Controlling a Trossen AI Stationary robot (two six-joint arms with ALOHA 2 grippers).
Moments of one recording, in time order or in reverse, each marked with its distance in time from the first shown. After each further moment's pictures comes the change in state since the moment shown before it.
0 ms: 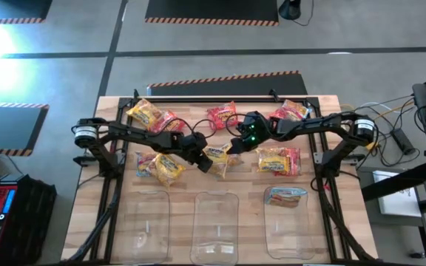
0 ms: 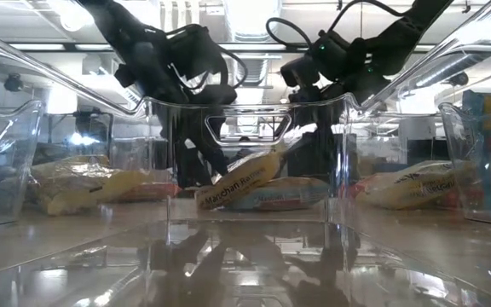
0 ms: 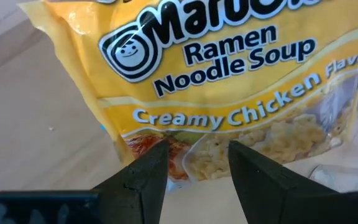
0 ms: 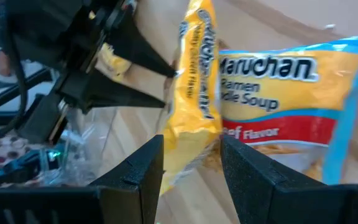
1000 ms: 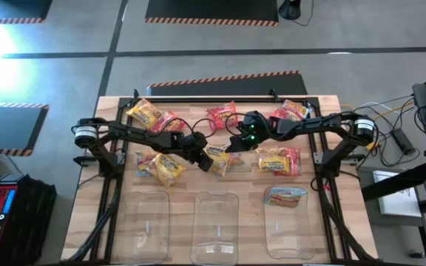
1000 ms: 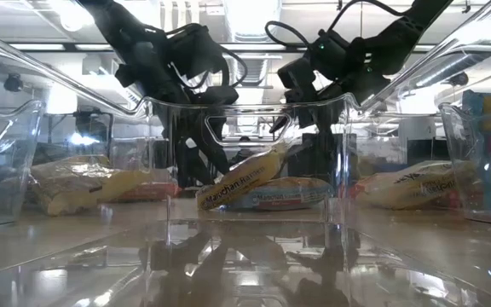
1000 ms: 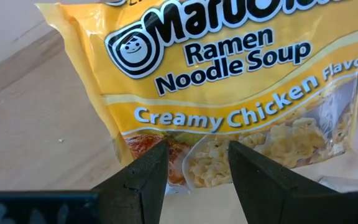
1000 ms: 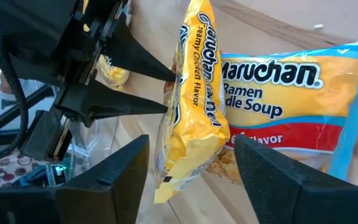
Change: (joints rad) left arm 0.000 0.000 0.000 0.010 -0.038 -0.001; right arm 0.000 0.000 0.005 -0.001 0.036 0.077
